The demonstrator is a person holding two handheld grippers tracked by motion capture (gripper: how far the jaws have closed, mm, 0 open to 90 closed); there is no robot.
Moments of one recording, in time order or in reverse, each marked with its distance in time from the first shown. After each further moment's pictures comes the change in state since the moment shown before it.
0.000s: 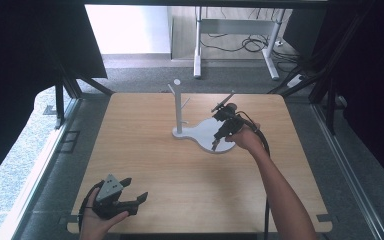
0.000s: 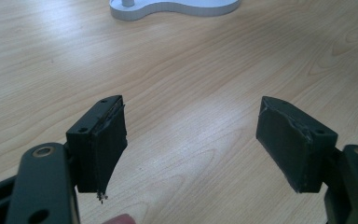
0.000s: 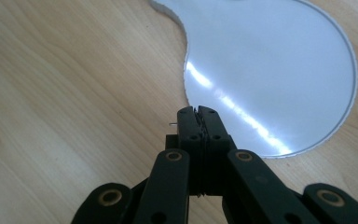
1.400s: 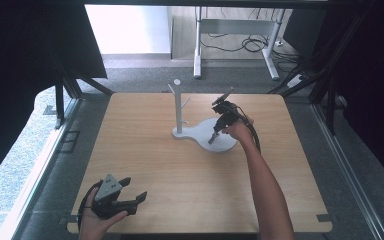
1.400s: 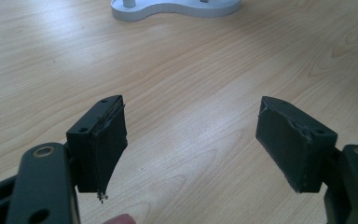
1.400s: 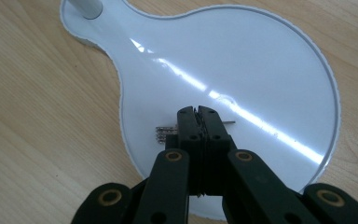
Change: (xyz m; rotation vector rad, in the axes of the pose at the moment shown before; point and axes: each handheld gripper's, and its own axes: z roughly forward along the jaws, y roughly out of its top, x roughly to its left) left arm 0.002 0.000 -0.001 -0.002 -0.003 -0.005; right arm -0.048 0.022 0.055 -0.002 -0.029 0.142
